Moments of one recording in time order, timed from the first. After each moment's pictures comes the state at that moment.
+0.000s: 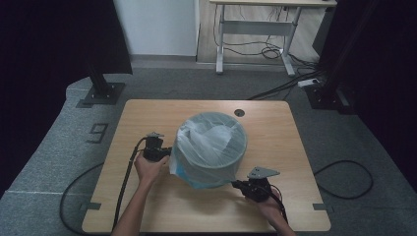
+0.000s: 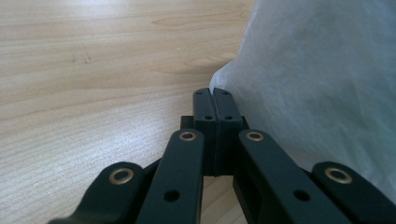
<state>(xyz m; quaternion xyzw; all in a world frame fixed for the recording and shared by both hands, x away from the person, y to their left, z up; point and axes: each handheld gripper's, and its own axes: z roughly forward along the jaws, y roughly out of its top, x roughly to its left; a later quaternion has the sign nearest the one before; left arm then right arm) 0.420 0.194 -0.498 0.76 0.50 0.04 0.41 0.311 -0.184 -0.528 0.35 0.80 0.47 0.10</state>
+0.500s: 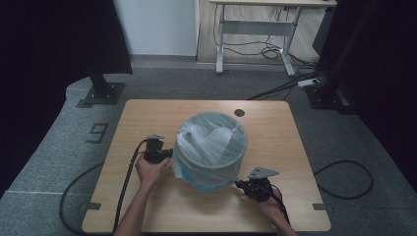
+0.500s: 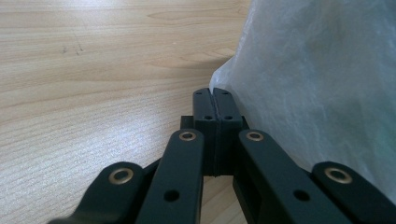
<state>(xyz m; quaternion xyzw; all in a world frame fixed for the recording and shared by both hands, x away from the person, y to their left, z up) 0.417 0.193 -0.505 0.76 0.50 0.04 0.42 0.316 -0.189 -0.540 0.36 0.82 0.44 0.12</state>
